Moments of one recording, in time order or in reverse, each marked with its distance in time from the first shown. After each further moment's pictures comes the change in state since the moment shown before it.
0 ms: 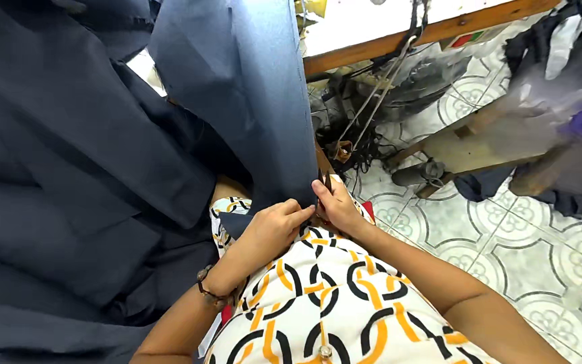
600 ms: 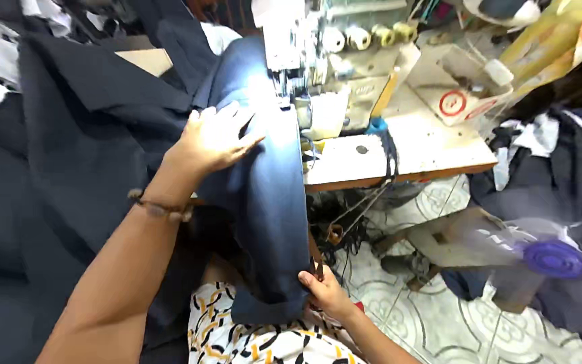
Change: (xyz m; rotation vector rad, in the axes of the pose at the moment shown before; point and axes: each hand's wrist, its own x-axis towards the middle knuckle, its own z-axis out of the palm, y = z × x) left_hand 0.198 -0.116 -0.241 0.579 0.042 -0.416; right_hand 0.060 -0.015 -0.018 0.184 -0.126 0.018
